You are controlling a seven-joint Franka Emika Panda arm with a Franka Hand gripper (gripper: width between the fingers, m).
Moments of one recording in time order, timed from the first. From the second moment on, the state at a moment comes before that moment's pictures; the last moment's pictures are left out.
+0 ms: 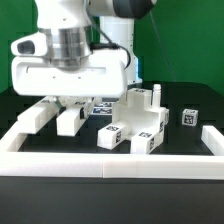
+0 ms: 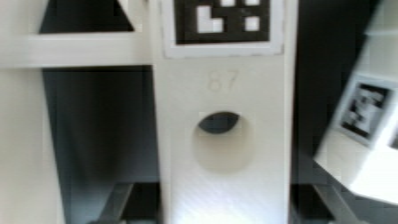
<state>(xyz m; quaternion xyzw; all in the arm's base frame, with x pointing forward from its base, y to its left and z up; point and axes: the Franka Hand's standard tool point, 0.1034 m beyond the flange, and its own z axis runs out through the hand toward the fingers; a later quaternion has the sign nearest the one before) 0.534 -0.108 0.062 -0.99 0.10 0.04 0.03</state>
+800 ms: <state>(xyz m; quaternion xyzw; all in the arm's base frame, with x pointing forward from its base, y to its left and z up) 0.545 -0.106 0.105 -0.99 0.14 0.04 0.05</state>
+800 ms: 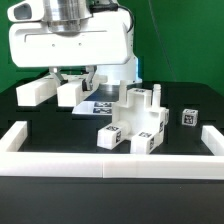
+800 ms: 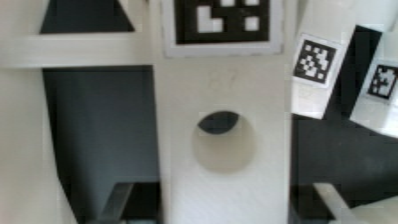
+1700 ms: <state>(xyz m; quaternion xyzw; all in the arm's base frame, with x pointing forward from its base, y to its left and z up) 0.550 -0.094 0.133 -0.95 0.31 0.04 0.06</state>
